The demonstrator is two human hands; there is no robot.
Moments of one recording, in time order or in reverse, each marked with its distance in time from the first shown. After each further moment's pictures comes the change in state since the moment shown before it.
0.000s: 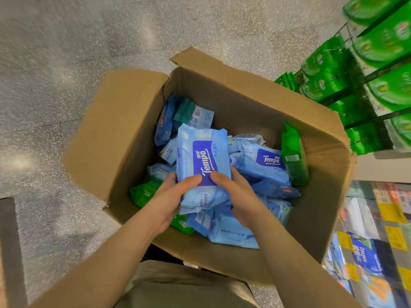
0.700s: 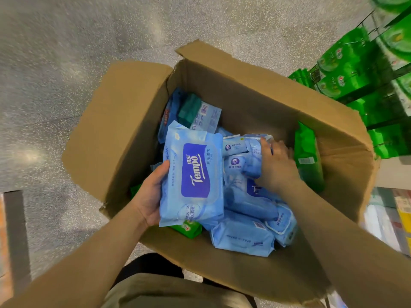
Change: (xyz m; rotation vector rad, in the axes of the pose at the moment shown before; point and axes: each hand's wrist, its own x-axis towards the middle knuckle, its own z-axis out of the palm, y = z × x) left_hand 0.018 0.007 -0.034 -0.343 -0.264 -0.079; right_hand 0.099 -0.013 -0.108 -1.727 0.315 -0.149
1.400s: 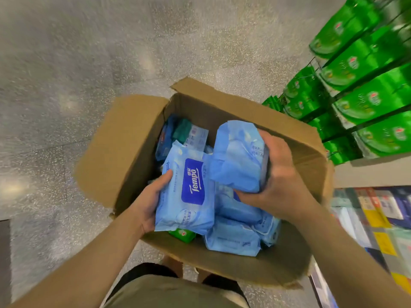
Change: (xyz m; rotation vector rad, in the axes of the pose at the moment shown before) left_hand -0.040 0.014 0.033 0.100 0.133 -0.075; right_hand -0.144 -0.019 -0.114 0.709 0.543 -0.532
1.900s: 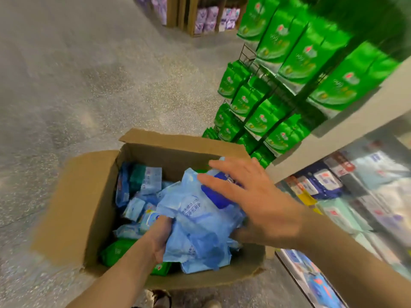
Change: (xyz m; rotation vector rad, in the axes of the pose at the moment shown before) left_hand -0.050 -0.033 0.111 0.224 -0.252 -0.127; right_hand -0.063 -0.118 -0.098 -0.571 -0.256 -0.060
